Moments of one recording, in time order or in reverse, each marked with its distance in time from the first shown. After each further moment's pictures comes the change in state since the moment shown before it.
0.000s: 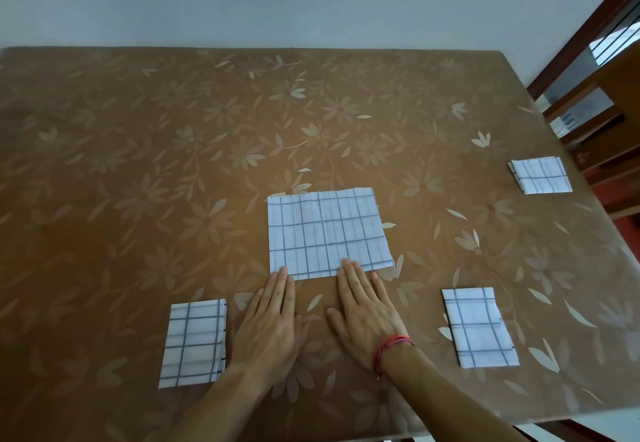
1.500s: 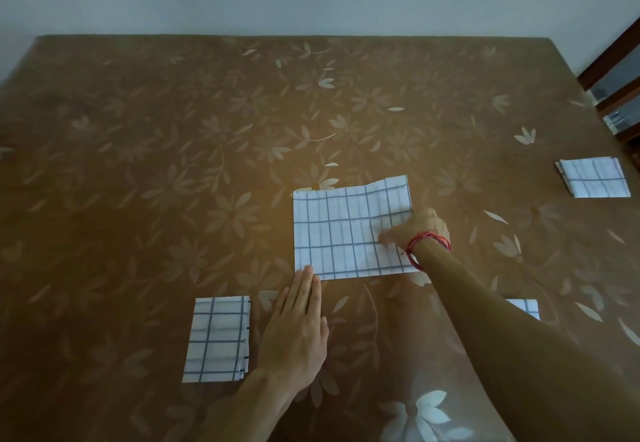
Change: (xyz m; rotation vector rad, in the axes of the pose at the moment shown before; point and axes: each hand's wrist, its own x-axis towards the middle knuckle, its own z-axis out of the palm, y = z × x) left_hand 0.002 0.007 -0.012 -0.182 -0.186 -0.054; right_hand 0.110 0.038 -0.083 0.608 0.060 0.787
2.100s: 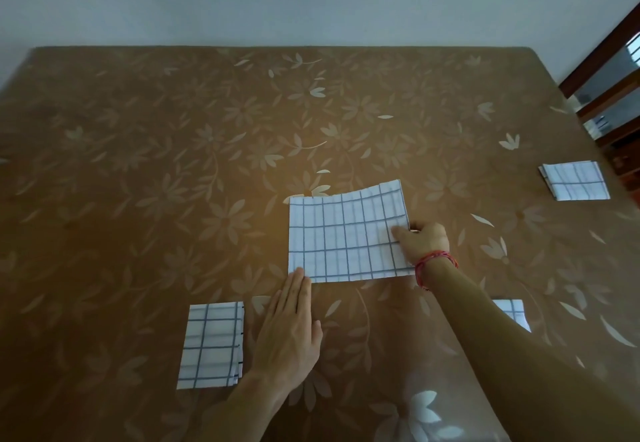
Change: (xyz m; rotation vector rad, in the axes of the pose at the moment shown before) left_hand 0.001 0.004 -0.010 -0.098 0.071 -0.044; right_hand -0.003 0.024 -0.012 0.387 0.003 -0.024
